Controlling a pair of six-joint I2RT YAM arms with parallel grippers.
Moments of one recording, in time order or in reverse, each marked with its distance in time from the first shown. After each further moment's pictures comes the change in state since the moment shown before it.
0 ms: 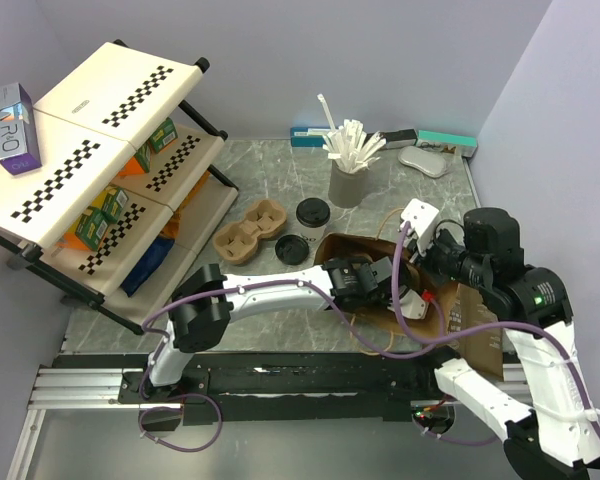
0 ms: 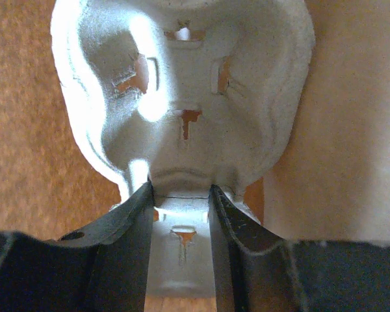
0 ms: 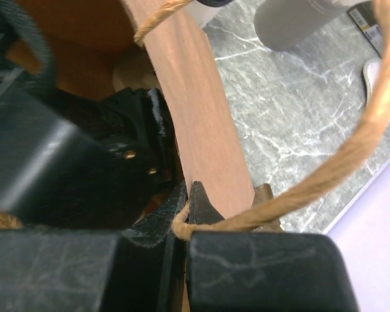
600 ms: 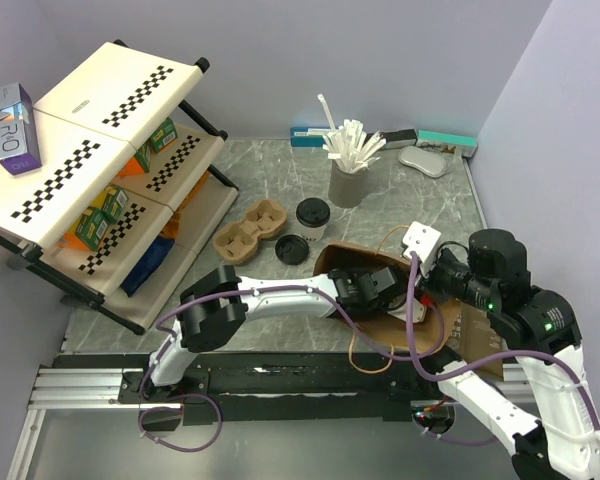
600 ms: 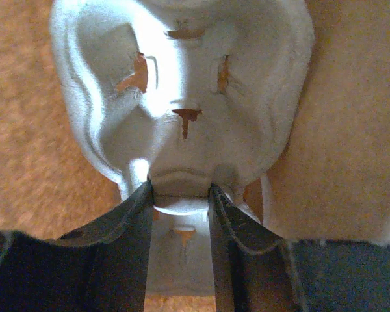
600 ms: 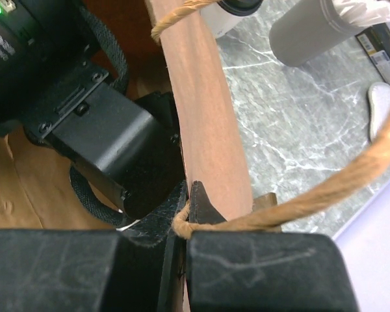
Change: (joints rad) left arm -0.008 0.053 -0.058 0.125 -0.064 -0.021; right arm 0.061 -0.097 -0.066 -0.010 -0.020 -0.036
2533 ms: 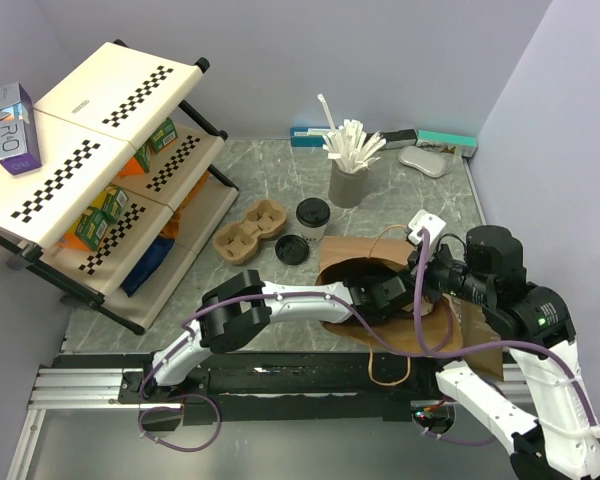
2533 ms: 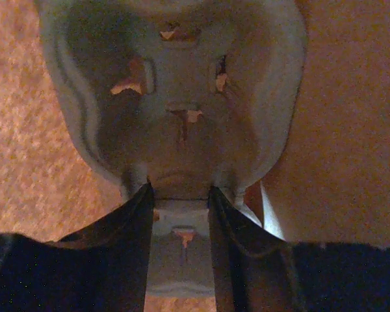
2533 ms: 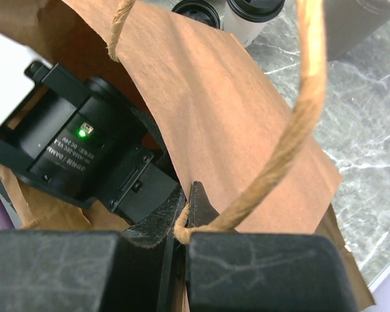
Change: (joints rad) left arm -0.015 0.140 0.063 0.140 -0.245 -0.024; right arm -0.010 0.004 -0.034 0.054 -0.065 0.237
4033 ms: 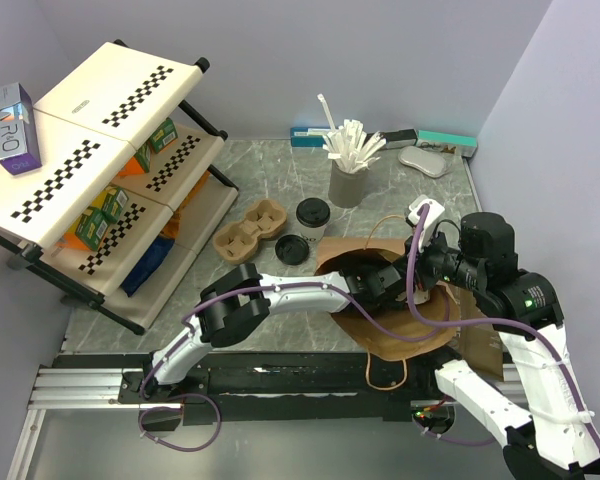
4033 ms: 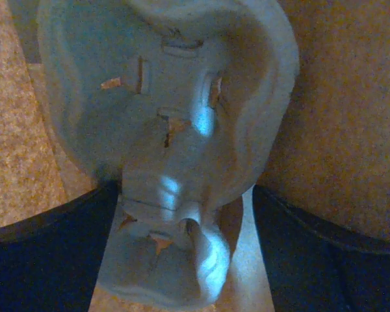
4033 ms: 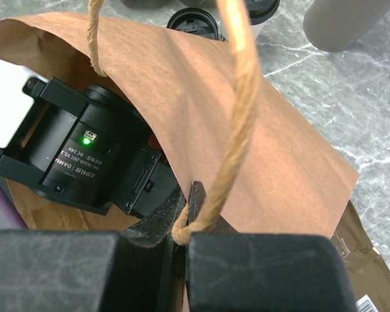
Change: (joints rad) left arm 0.055 0.005 0.016 -0.061 0.137 -0.172; right arm -0.065 0.048 -0.005 0.055 -0.045 0.093
